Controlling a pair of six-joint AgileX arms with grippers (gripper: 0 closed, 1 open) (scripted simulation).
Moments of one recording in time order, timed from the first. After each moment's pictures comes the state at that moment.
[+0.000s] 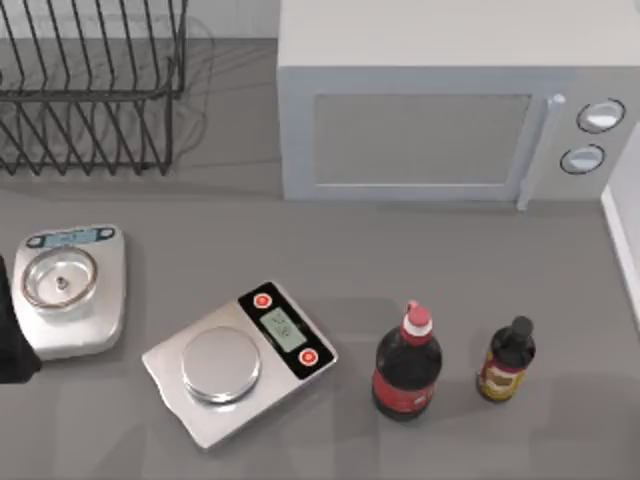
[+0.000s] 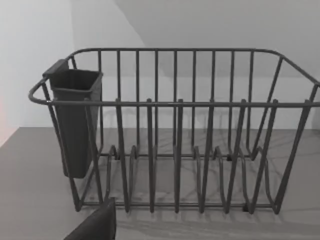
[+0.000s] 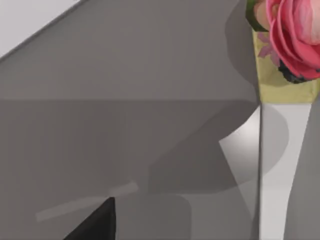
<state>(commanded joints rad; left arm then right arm) 0.00 0.00 0.00 0.00 0.00 0.00 -0.23 1.48 0.64 -0.72 0.00 0.35</state>
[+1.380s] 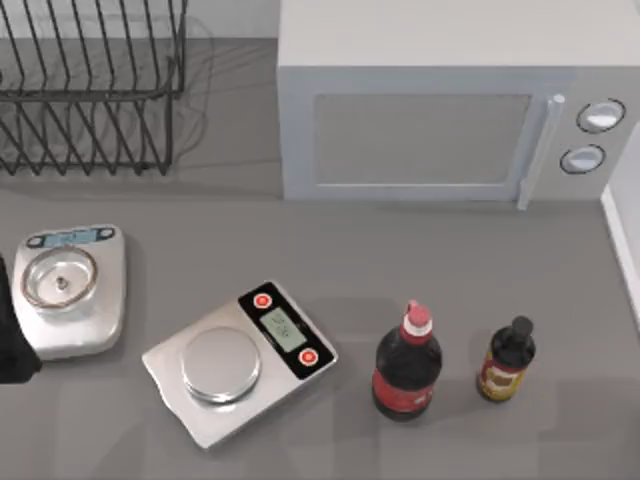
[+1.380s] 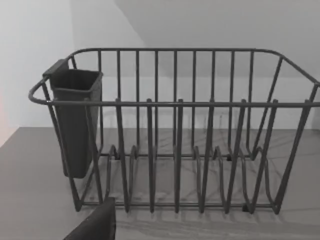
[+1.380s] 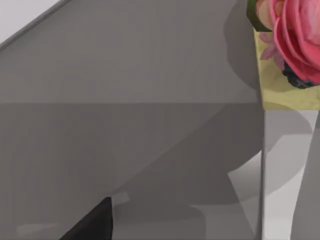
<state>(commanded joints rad) 0.00 0.00 0.00 0.00 0.00 0.00 -0.23 1.55 0.57 -0.58 0.00 0.35</state>
